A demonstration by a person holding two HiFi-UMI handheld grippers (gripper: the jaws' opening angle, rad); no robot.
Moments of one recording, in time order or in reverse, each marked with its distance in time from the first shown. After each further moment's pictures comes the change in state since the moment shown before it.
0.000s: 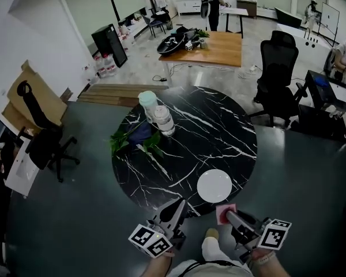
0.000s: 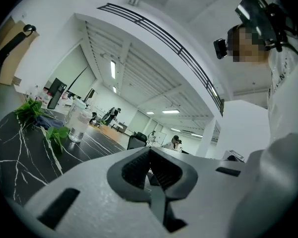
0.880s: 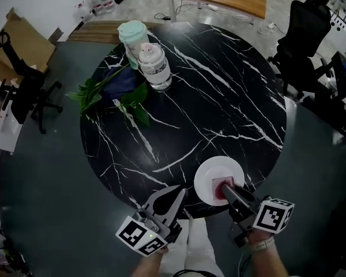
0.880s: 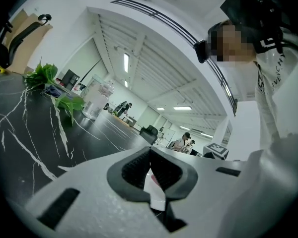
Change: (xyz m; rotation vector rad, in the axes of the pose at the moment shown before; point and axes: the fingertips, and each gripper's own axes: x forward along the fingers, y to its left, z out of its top) left arm 0.057 0.101 -0.094 -0.061 0.048 0.096; right arm 0.106 -0.185 -0.005 0.095 0.252 -0.257
